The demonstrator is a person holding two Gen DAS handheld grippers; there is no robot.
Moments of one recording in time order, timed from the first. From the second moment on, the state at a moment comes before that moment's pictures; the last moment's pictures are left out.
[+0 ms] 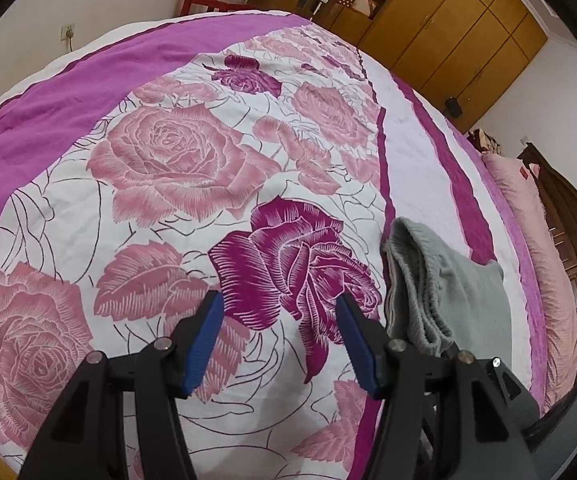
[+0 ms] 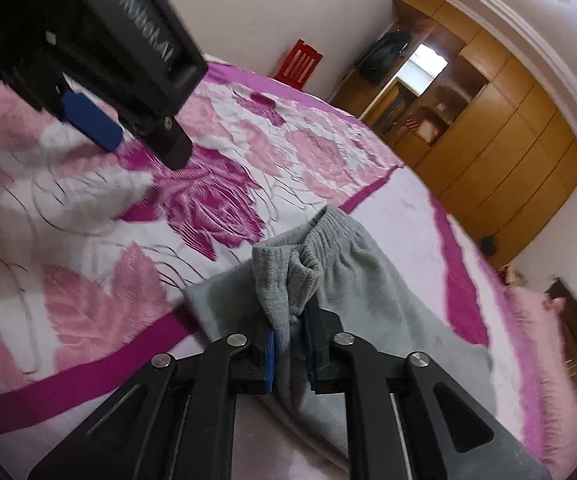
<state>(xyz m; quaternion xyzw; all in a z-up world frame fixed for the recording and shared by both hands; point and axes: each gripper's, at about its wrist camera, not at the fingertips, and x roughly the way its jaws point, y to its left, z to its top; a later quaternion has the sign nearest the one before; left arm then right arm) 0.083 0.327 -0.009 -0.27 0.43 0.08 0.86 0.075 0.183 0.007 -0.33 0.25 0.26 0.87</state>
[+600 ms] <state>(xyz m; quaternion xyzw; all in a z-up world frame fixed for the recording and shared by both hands) 0.060 0.333 0.027 -0.31 0.35 0.04 0.88 0.115 0.095 0.051 0.13 0.40 0.51 0.75</state>
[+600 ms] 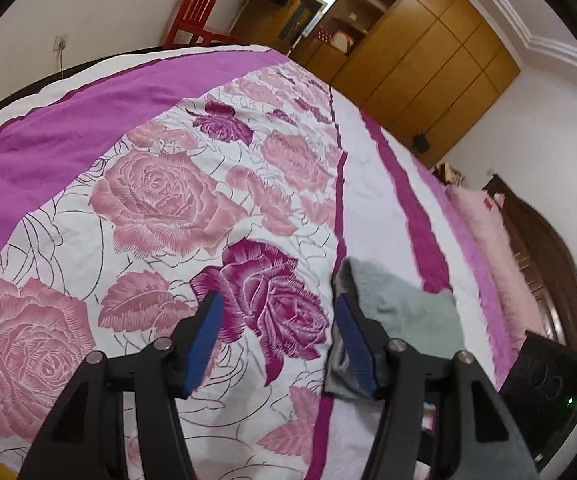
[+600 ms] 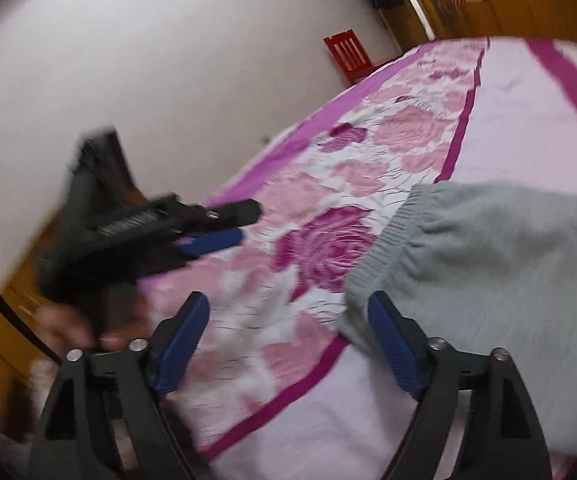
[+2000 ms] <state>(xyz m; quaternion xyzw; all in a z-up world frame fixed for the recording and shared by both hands) 0.121 -0.016 0.025 0.05 0.37 0.00 0.93 0.325 -0.193 -0.049 0.34 0.55 0.44 0.63</state>
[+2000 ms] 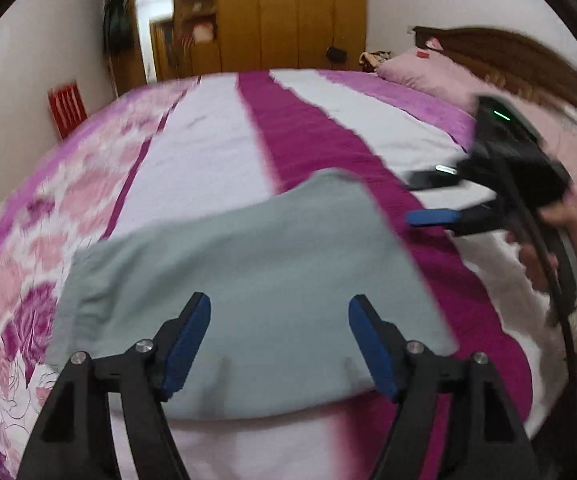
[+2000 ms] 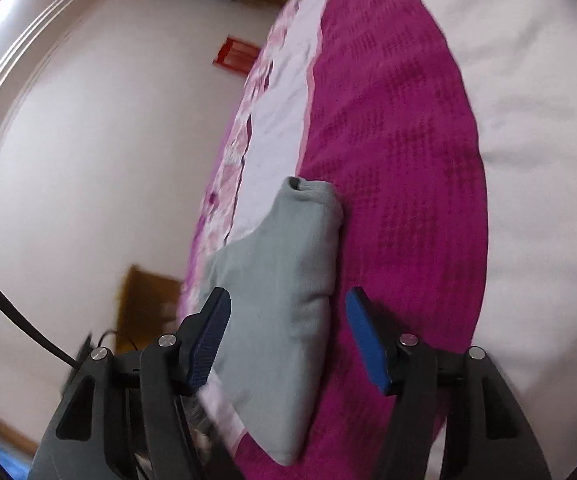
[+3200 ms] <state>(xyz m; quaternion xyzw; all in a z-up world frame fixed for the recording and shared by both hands) 0.136 -0.166 -0.050 0.25 0.40 0.15 0.87 0.354 -0.144 -0.080 0.33 0.59 0.44 0.59</state>
